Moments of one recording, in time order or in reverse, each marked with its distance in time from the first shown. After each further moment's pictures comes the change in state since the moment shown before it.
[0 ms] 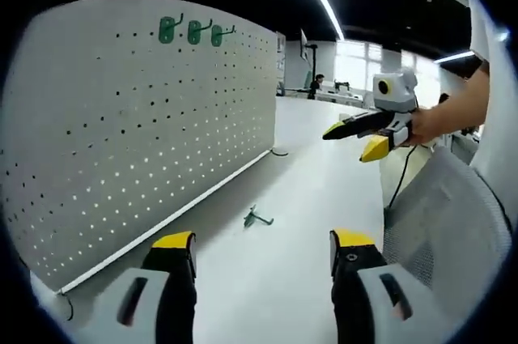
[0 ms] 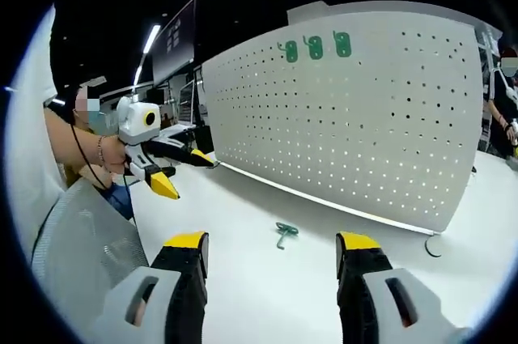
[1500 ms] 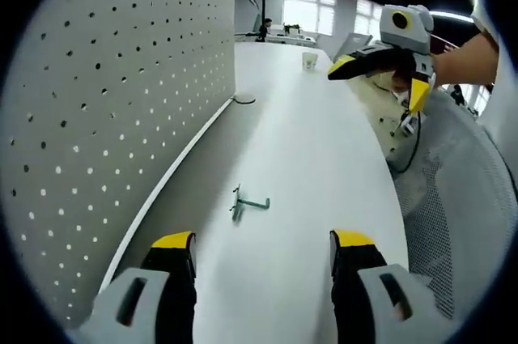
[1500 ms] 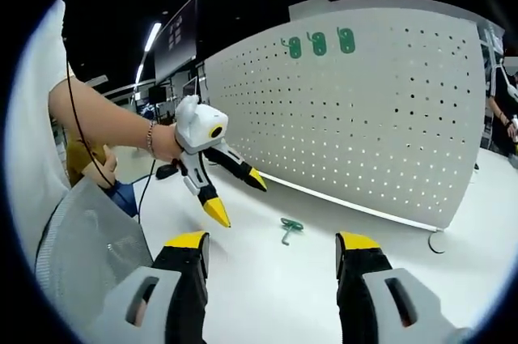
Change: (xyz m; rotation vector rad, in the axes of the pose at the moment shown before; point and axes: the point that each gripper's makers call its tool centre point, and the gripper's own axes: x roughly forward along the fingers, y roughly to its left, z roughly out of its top) left arm 0.088 0.009 -0.027 0.147 0.296 -0.247; right arm -0.001 0.005 -0.003 0.008 0.023 0.019
